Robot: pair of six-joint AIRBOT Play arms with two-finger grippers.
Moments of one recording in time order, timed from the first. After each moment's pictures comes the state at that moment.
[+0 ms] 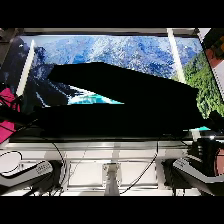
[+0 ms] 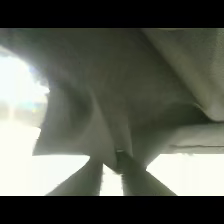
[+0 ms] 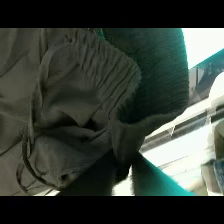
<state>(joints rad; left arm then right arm) 0.59 -1.26 0.90 1.33 -1.41 -1.25 -0.96 -1.19 0.96 -1.25 1.44 1.28</state>
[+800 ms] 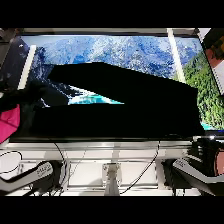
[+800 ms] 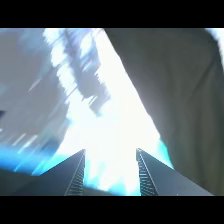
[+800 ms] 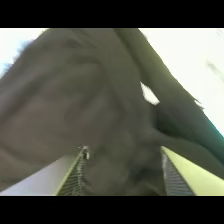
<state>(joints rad) 0.42 -1.27 0.89 0.62 -0.78 -1.28 -0.92 -1.19 1.17 -1.03 1.22 1.45</state>
